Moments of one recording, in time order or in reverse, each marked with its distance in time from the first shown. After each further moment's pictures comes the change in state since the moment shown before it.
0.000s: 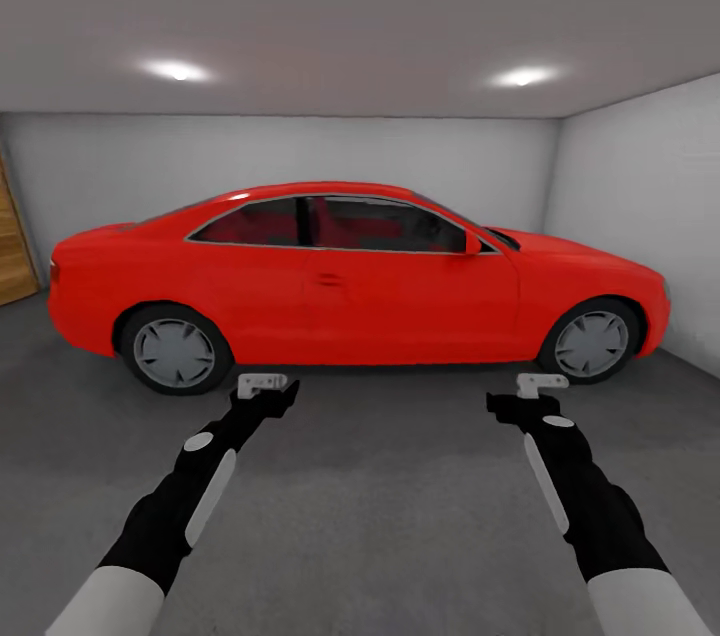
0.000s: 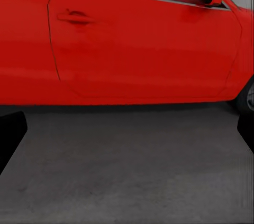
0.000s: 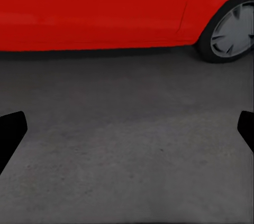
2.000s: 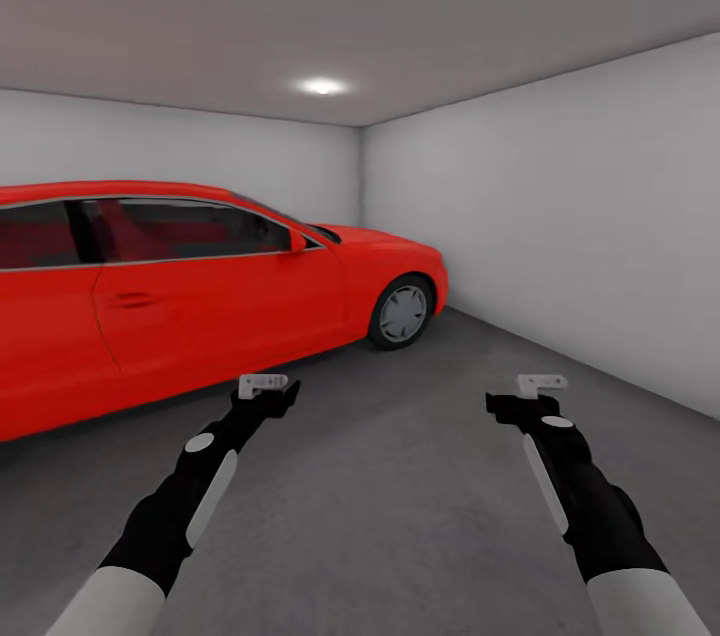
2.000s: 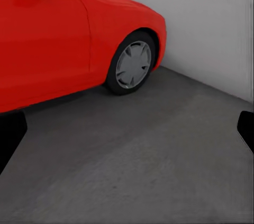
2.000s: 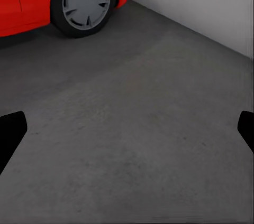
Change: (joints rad) left arm 0.001 -0.002 -0.005 0.002 -0.001 -0.010 0.005; right arm 0.001 0.002 0.001 0.001 0.001 0.001 -0.002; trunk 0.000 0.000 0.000
